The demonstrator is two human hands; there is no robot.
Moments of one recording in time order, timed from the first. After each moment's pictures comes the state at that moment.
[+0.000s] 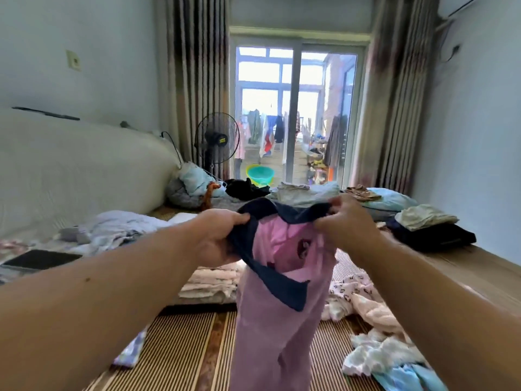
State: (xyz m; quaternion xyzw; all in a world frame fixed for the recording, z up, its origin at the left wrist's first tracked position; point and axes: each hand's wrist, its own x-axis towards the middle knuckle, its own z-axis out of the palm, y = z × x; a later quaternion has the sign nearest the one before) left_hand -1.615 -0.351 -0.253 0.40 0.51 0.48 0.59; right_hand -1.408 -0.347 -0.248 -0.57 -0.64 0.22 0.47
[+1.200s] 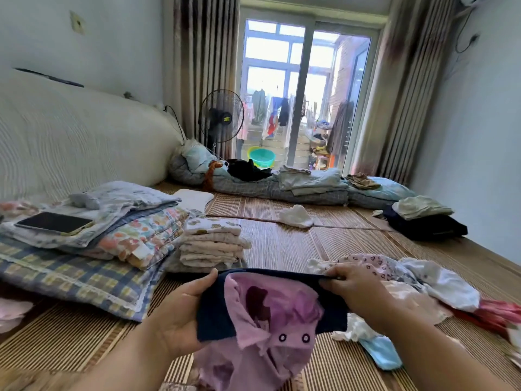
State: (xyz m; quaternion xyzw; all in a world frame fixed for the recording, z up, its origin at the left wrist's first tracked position) left_hand -1.655 -0.433 -0.390 0.22 0.33 0.49 0.77; right_hand -1.380 -0.392 -0.350 -0.57 -0.66 0.34 0.34
